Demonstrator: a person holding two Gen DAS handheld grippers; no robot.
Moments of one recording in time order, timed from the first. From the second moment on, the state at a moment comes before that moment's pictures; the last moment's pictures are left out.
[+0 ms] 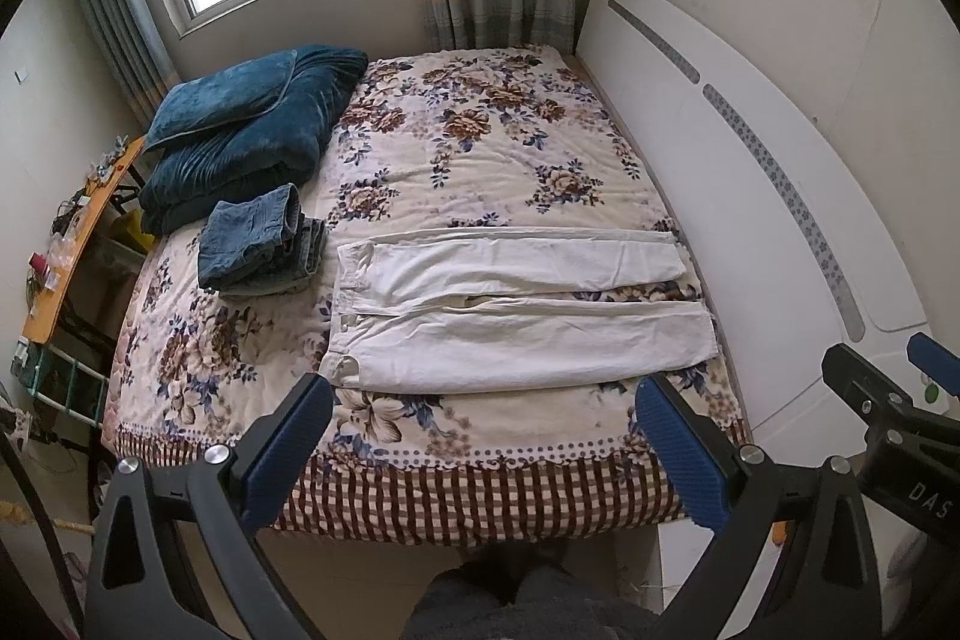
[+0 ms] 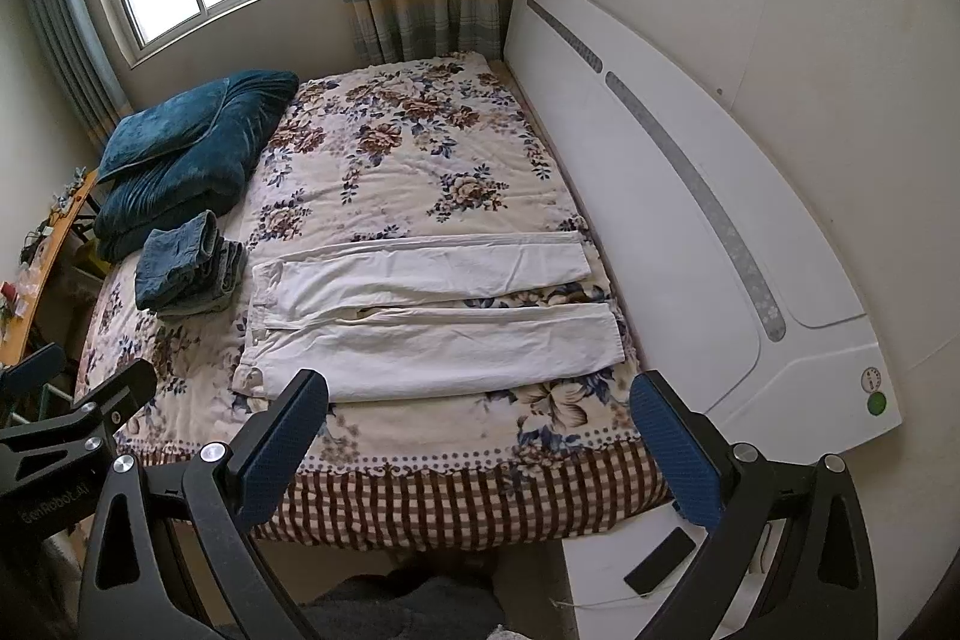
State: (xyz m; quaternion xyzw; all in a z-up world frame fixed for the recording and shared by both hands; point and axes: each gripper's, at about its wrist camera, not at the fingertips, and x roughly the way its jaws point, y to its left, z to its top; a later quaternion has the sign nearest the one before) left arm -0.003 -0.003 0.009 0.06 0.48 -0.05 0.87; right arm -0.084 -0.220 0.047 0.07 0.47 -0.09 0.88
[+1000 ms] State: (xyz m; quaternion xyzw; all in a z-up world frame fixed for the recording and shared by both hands) left arm -0.002 -0.001 0.011 0.05 0.48 -0.06 0.87; right arm -0.085 -0.221 0.047 0.07 0.47 -0.09 0.88
